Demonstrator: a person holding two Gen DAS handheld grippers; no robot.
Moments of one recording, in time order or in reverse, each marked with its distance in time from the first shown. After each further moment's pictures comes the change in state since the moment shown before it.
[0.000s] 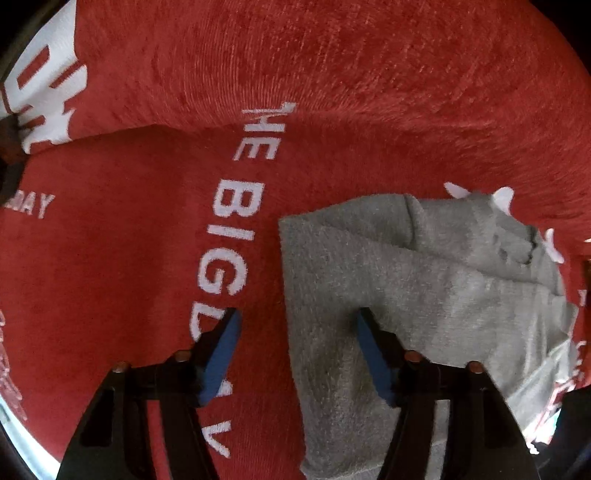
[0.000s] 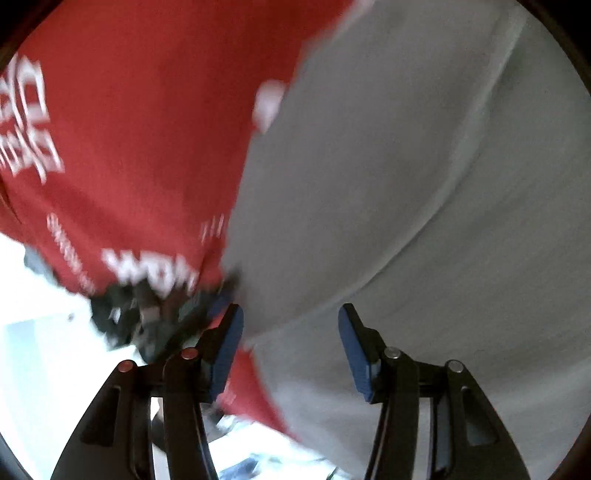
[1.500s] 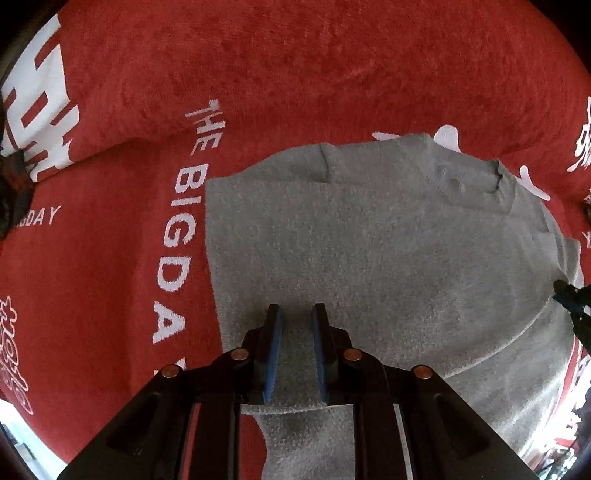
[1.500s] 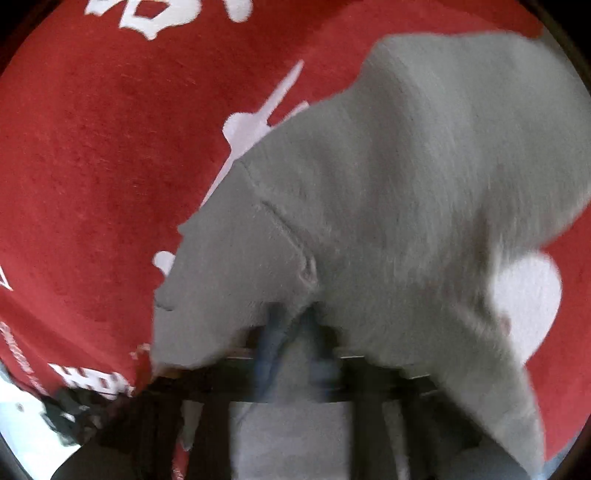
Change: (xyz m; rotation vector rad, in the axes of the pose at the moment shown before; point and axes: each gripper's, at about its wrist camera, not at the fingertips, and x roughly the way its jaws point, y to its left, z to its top) left arm -0.015 -0.062 -0.063 0.167 -0.096 0.096; right arm -0.113 -0.046 0.063 0.123 -0.453 -0.404
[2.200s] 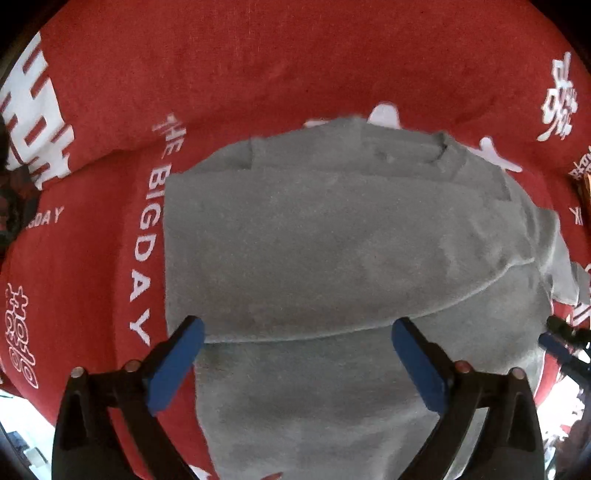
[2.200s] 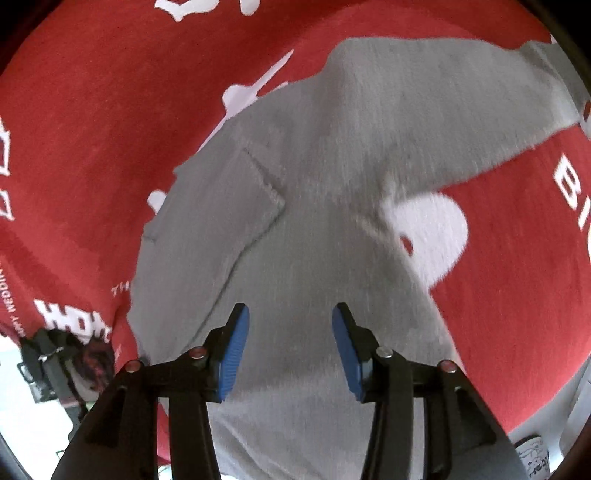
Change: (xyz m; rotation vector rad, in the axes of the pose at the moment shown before) left arm -0.041 -0.077 -0.022 0.051 0.030 0.009; right arm -0.058 -0.031 -0.047 -0.118 0.111 0.011
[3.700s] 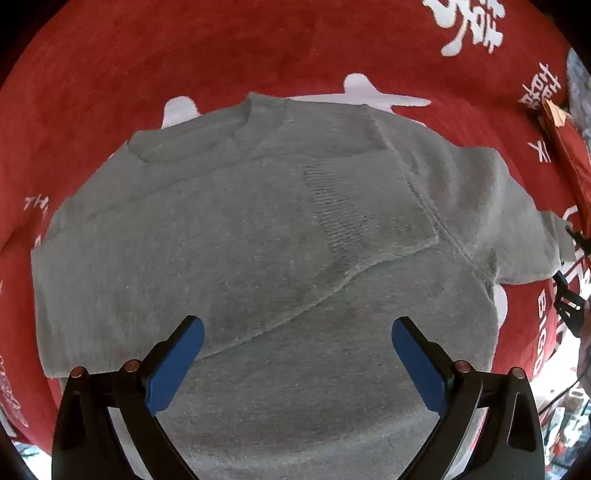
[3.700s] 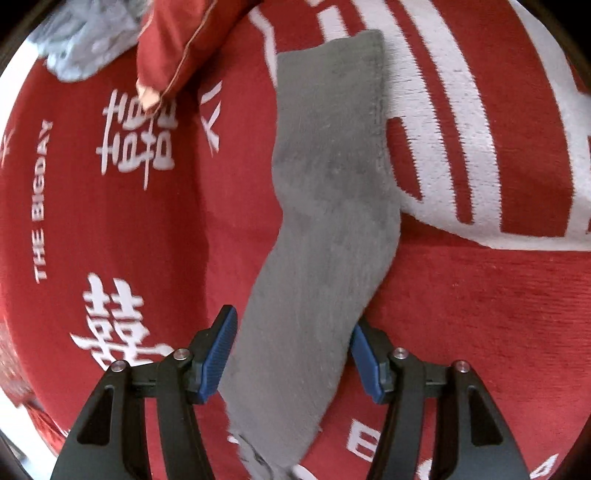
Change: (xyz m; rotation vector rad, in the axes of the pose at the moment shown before) left arm 0.029 -0.176 0.036 0.191 0.086 -0.074; right arm -0.084 -0.260 0.103 0.739 -0.491 0.384
